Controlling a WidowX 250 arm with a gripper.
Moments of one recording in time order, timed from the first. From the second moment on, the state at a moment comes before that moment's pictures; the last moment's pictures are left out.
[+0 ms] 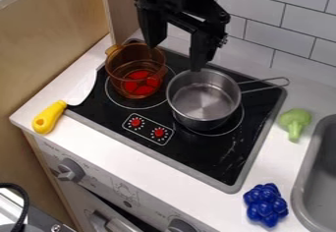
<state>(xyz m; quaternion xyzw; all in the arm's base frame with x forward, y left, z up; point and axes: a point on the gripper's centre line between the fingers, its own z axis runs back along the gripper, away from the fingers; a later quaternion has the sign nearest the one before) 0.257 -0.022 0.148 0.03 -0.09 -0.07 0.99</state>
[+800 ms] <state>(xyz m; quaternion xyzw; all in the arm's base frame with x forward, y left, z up) 0.271 0.066 0.136 0.05 -0.08 -0.11 0.99</state>
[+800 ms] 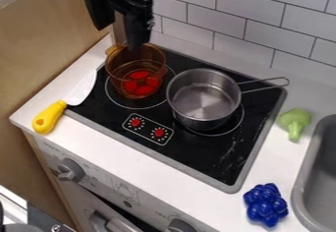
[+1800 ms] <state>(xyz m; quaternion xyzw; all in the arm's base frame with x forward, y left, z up) 0.226 0.135 0.105 0.10 -0.12 -0.14 0.98</state>
